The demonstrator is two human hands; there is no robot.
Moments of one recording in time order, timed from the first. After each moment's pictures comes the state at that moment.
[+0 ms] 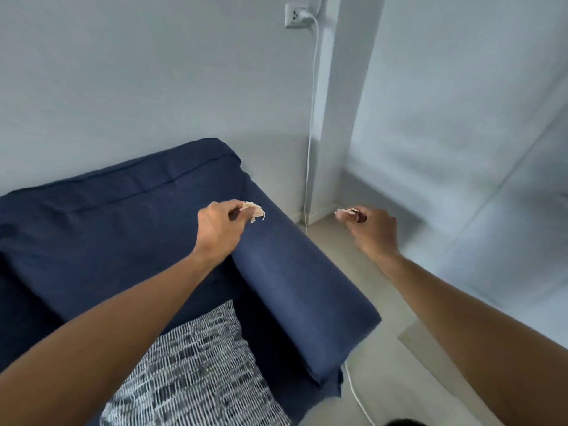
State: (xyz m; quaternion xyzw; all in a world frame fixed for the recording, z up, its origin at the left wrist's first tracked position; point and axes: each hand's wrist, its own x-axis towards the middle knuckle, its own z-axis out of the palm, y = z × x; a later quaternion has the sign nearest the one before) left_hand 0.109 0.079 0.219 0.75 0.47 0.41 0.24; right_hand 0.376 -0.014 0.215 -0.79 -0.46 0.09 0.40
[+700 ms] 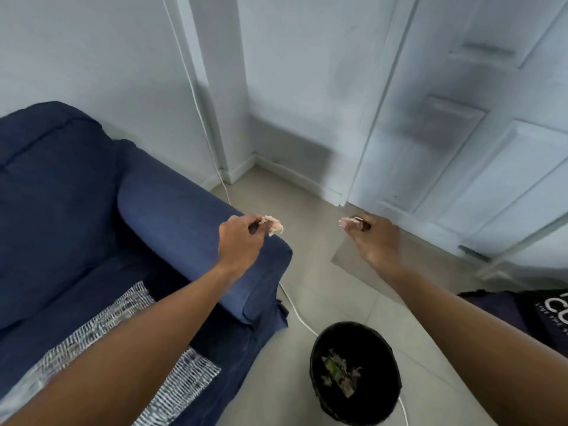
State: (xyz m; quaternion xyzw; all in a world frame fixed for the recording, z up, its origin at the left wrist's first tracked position) left_hand 0.310 -0.071 0.109 0.81 0.39 0.29 0.33; right_hand 0.513 -0.238 0.110 -0.87 -0.26 0.11 0.40
